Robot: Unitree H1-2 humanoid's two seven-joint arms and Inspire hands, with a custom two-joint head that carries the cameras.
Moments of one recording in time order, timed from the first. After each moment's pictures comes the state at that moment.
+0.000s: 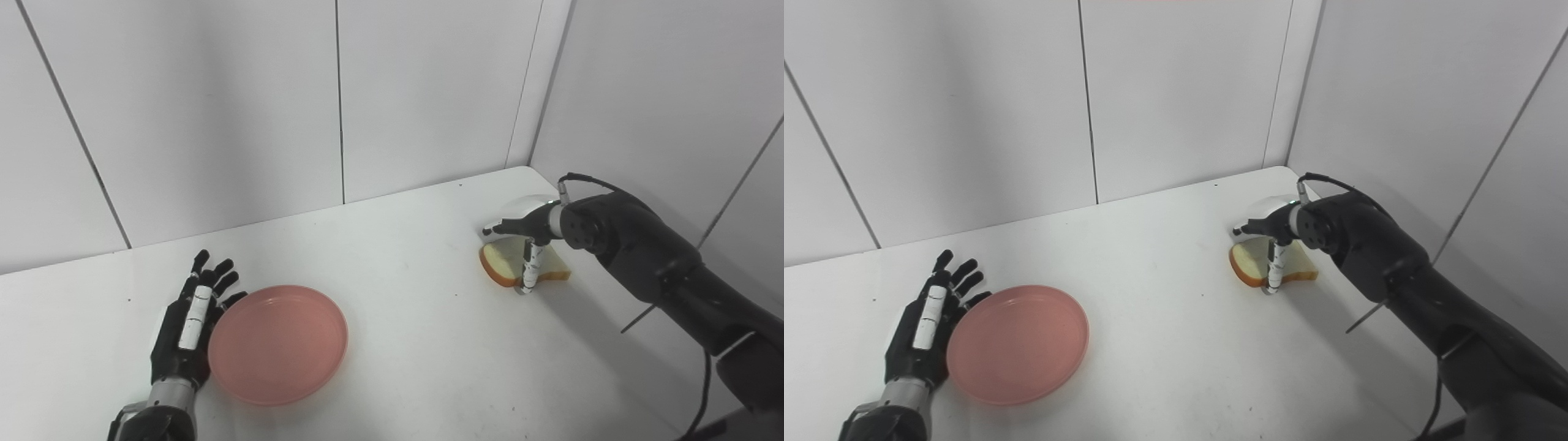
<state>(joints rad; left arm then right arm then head) -0.52 -0.09 -0.01 0.60 -0.15 -0.12 -0.18 -0.60 -0.94 0.33 0.28 -0.75 0.13 0.79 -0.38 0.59</state>
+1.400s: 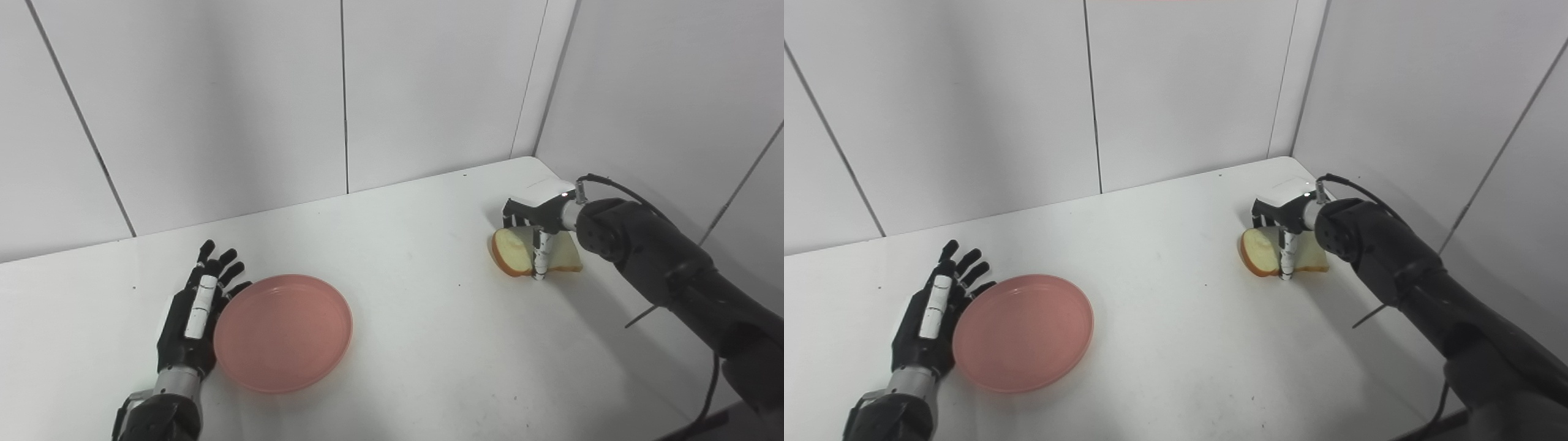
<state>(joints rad) -0.51 -0.09 -0.02 0.58 -0.15 -0.10 -0.17 -0.57 -0.93 0.33 0.42 -0.76 -0.05 0.41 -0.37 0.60</state>
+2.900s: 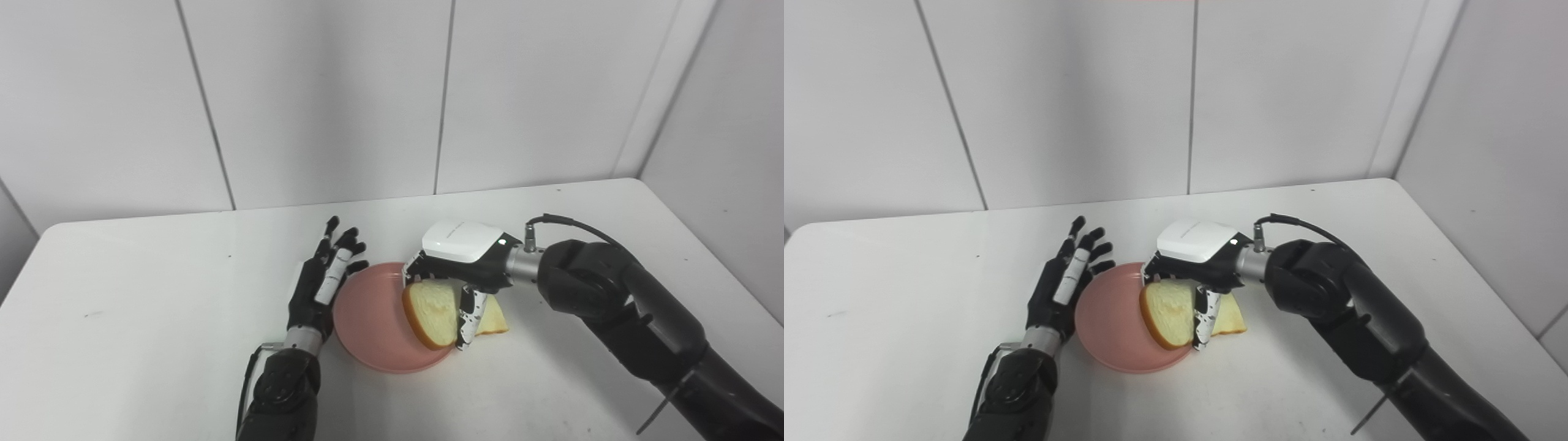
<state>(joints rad) -0.59 -0.21 -0.04 0.77 -0.06 -0.24 -0.05 -0.61 -0.62 0.39 -0.10 -0.63 -0.15 0.71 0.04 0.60</state>
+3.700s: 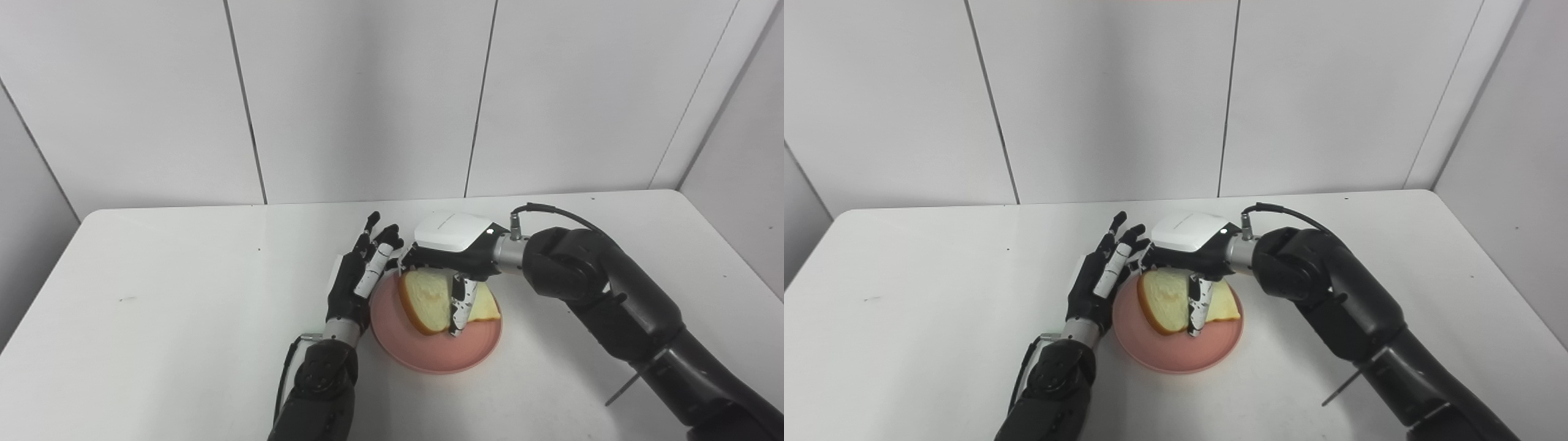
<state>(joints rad) -0.63 -0.23 -0.02 0.84 -0.06 -0.29 -0.02 -0.77 -0.51 0.44 0.12 -0.68 -0.23 0.69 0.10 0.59</state>
